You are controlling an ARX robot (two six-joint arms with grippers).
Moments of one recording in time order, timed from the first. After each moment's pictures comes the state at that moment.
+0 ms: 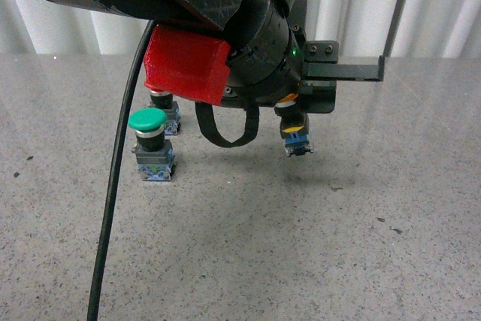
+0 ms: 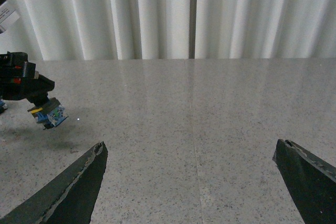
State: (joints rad) left arm -0.61 1.92 1.28 0.07 -0.22 -0.24; right arm 0.00 0.00 0.01 0.00 0.00 0.01
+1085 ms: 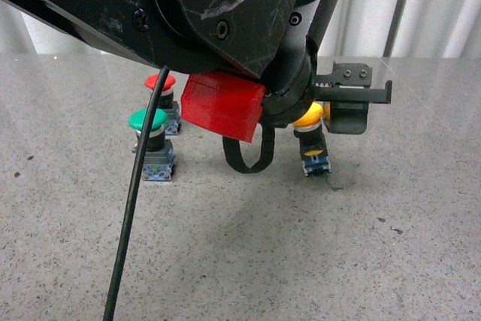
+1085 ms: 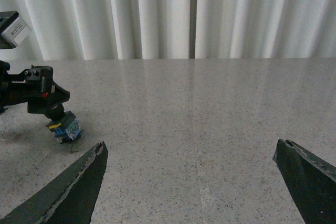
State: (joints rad) left arm -0.66 1.98 1.28 0.10 -0.29 -0.29; right arm 0.00 0.00 0.01 0.00 0.00 0.01
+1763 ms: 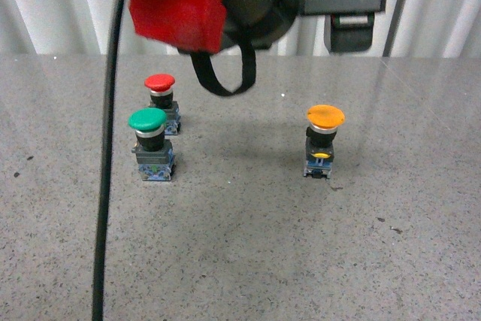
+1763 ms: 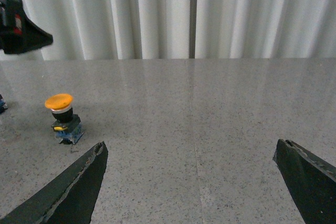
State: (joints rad) left arm -0.61 1.85 1.27 0.19 -0.29 -0.22; right arm 0.00 0.00 0.01 0.00 0.00 0.01
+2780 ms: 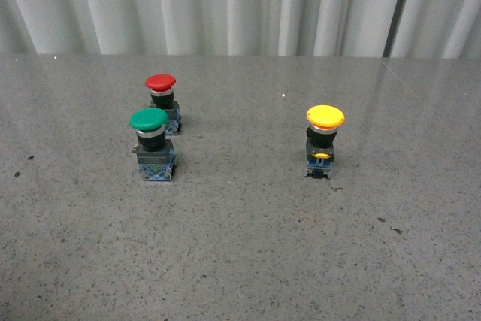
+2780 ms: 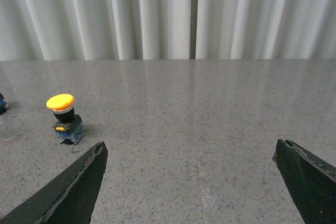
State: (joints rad) left arm -0.25 0.67 0.25 0.41 -0.26 0.01; right arm 0.00 0.00 0.01 0.00 0.00 0.01
